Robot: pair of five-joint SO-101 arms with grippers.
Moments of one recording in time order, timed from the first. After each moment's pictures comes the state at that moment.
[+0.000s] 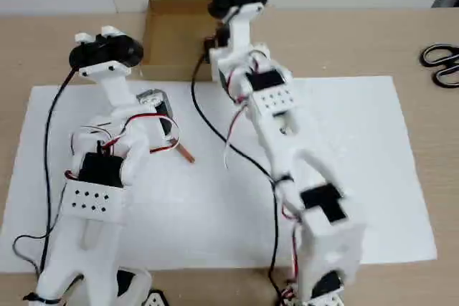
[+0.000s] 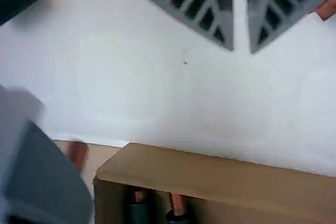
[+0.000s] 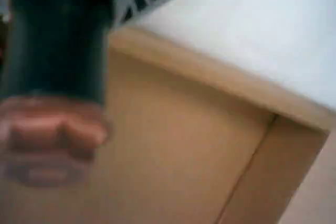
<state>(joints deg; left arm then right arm) 5.7 -37.4 39.4 46.9 25.0 -22.2 22.2 -12.4 32.5 -8.5</state>
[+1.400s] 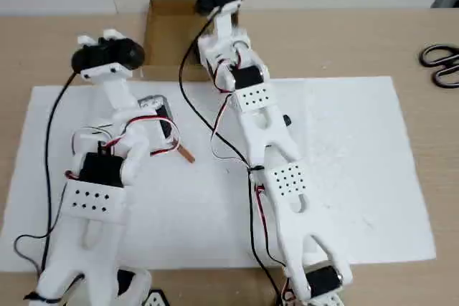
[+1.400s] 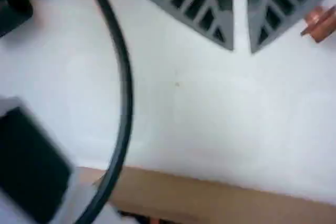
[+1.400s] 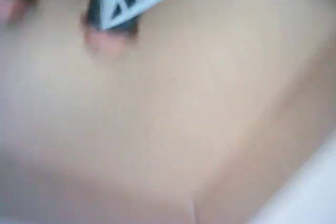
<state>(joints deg) 5.7 -37.4 39.4 50.1 25.0 -22.4 77.7 -87.6 41.0 -3.4</state>
